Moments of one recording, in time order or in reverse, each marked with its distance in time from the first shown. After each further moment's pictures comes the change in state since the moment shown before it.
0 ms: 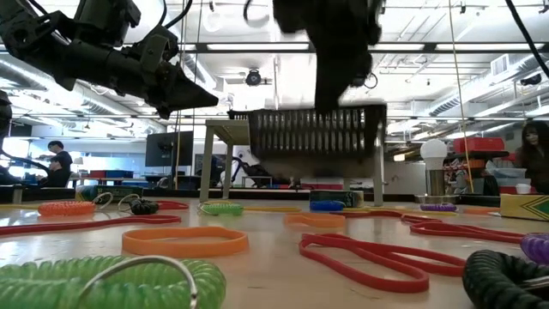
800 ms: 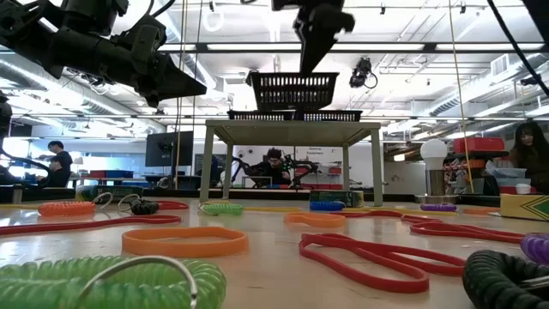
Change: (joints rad) left arm 0.000 -0.190 0.000 -0.164 -0.055 0.027; right arm -0.289 0.001 0.324 -0.258 0.237 -0.819
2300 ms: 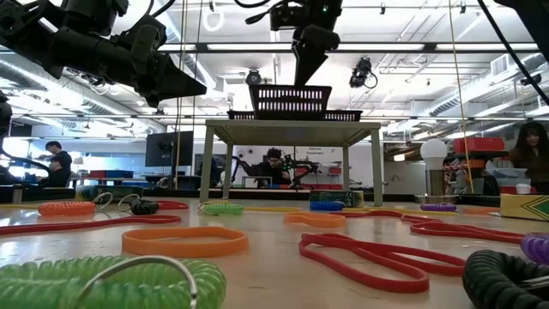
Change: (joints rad) left arm -0.001 0.000 0.000 0.000 0.004 0.002; right arm -0.140 0.003 0.000 0.073 -0.105 -0.069
